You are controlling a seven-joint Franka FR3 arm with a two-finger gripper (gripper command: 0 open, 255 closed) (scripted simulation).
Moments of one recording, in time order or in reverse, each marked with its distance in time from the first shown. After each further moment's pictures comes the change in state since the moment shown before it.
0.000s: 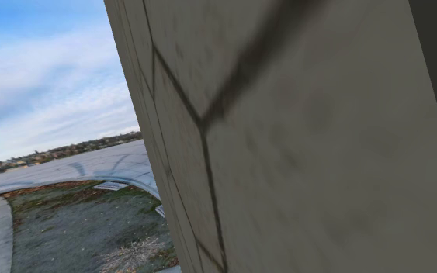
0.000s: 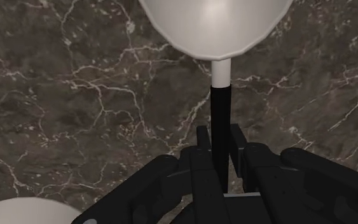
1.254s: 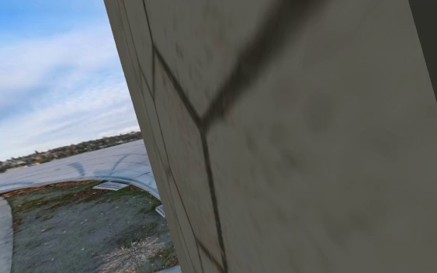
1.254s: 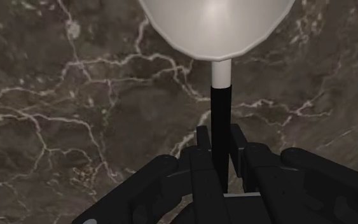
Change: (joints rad) arm 0.030 0.135 0.012 -0.054 -0.021 0.191 0.042
